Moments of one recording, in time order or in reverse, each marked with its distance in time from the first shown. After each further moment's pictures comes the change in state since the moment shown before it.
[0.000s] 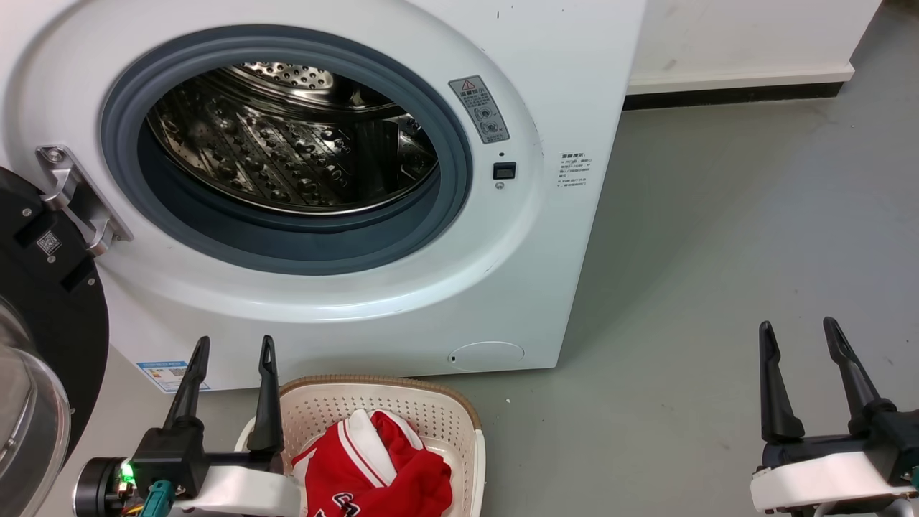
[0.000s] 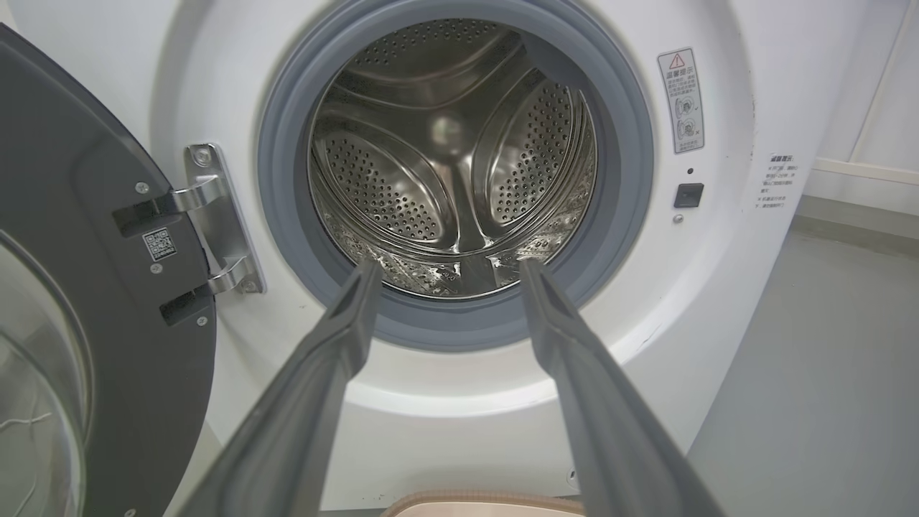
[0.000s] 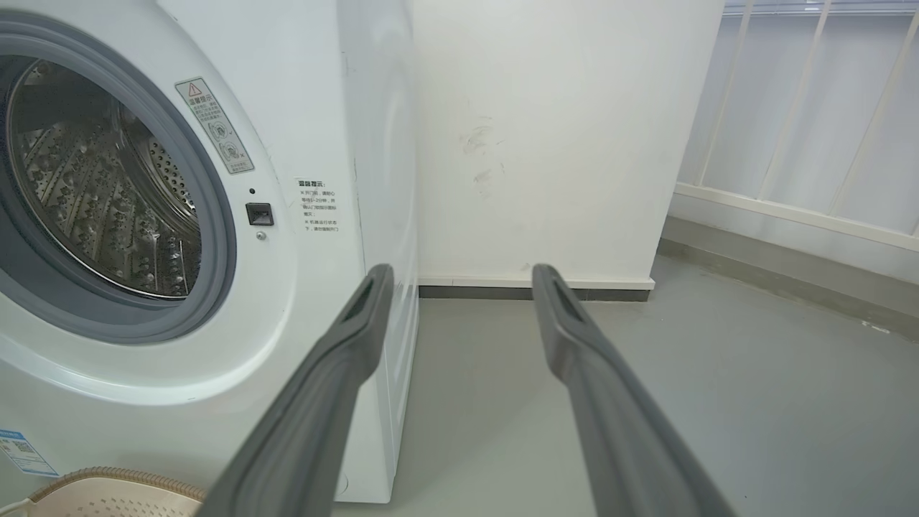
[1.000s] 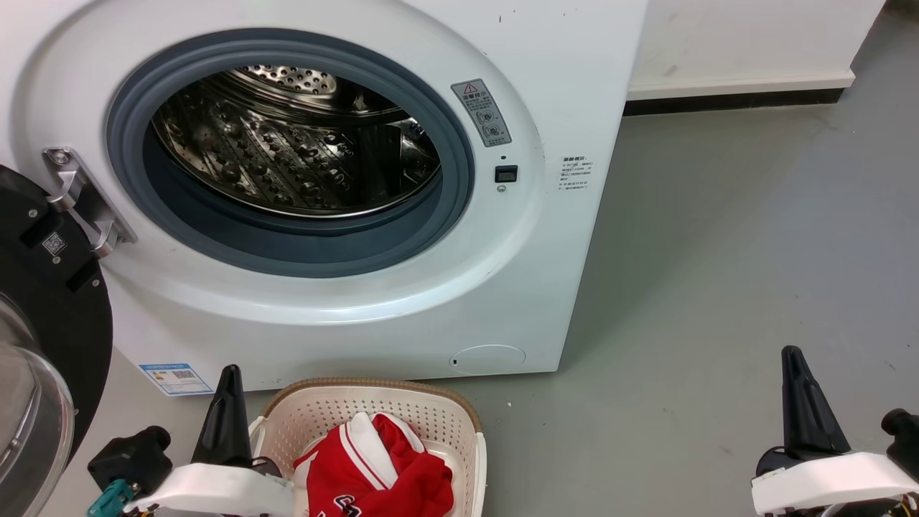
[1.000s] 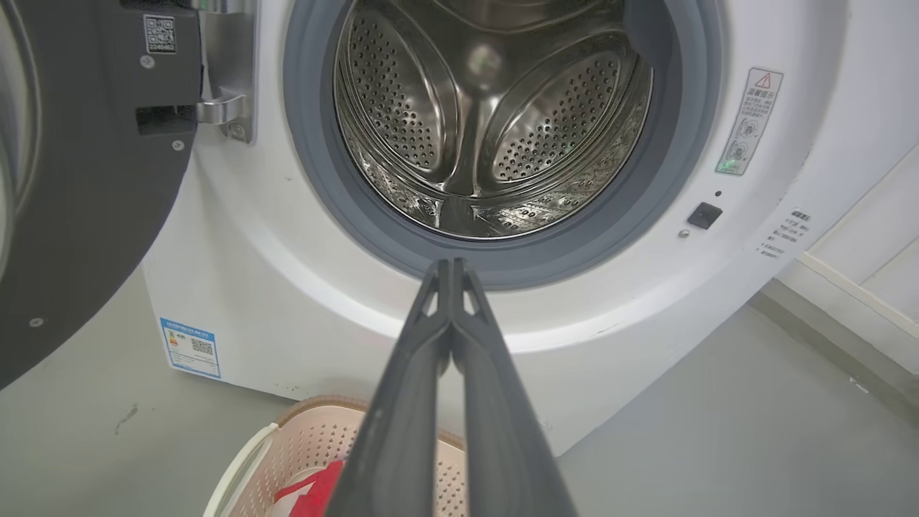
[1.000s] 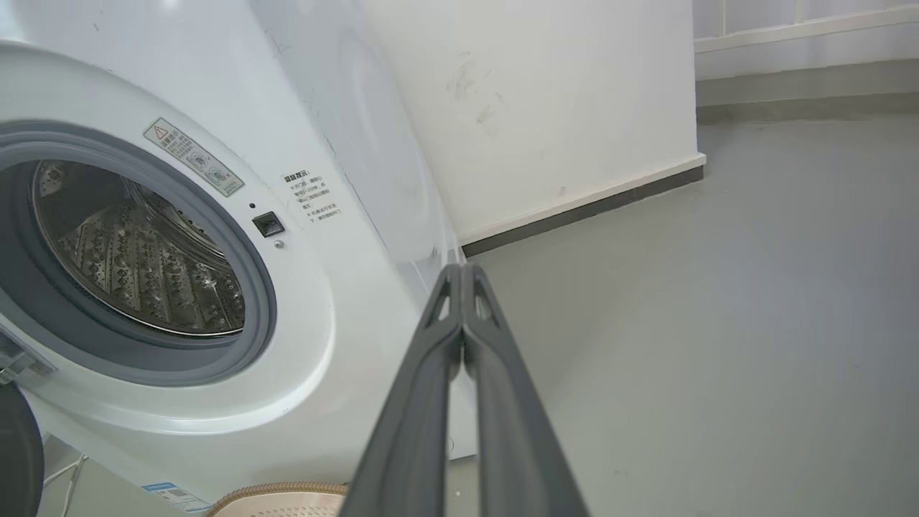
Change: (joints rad) left arm -0.007 -0.013 0.019 0.094 -0.367 -0.016 0.093; right arm 0.000 -0.003 0.016 0.091 0.369 0.000 0.076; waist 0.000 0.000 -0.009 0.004
